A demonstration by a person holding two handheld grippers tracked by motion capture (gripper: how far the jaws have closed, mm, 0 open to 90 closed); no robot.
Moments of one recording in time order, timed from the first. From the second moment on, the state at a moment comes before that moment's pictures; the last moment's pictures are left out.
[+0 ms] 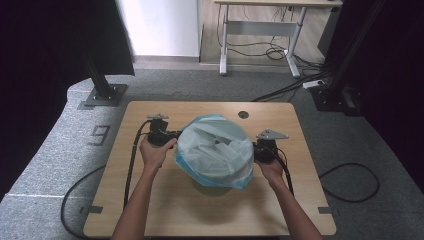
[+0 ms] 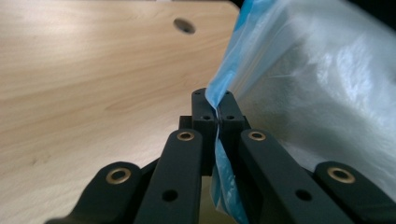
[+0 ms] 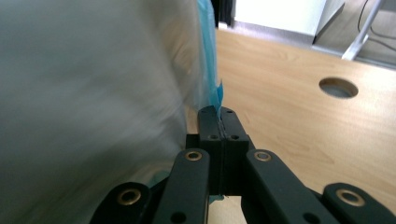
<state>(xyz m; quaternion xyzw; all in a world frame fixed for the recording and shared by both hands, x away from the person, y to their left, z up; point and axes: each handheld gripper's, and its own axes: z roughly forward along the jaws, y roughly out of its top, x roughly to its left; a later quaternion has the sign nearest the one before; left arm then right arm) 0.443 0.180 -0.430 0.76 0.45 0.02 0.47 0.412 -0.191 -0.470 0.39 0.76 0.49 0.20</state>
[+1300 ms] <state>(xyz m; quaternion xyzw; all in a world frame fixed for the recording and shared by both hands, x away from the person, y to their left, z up) 0.424 0.194 -0.436 0.76 0.45 0.05 0.47 0.305 -0.227 -0.443 0.35 0.74 0.56 0.16</state>
